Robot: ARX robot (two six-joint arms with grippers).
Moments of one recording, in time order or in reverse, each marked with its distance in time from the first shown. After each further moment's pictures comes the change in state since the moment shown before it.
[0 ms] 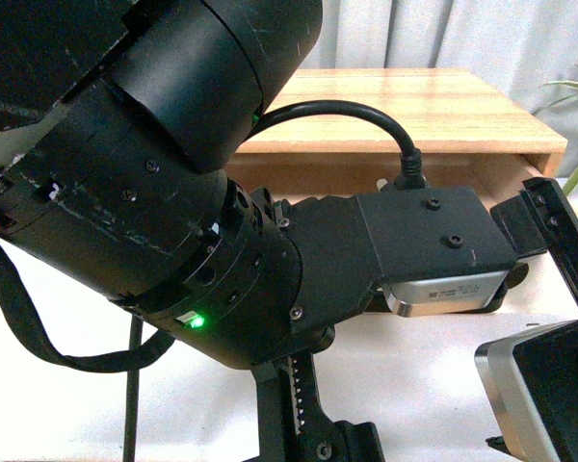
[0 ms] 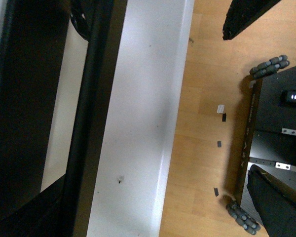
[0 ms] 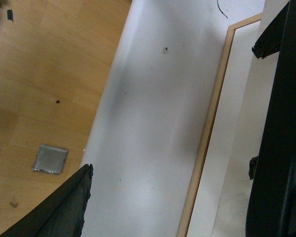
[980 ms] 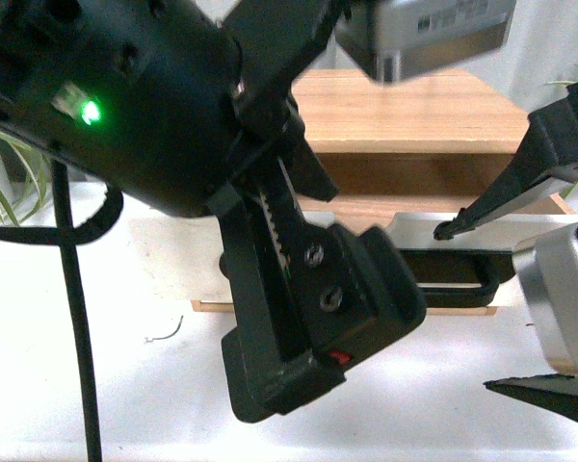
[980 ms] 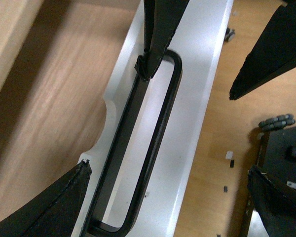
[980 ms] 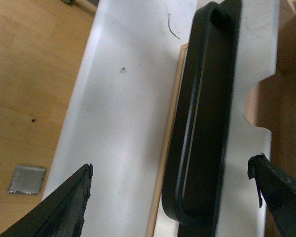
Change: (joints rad) left arm 0.045 -0.188 0.024 -0.002 0.101 -0.128; right arm -0.024 -0.098 0.037 -0.013 -0.085 0.060
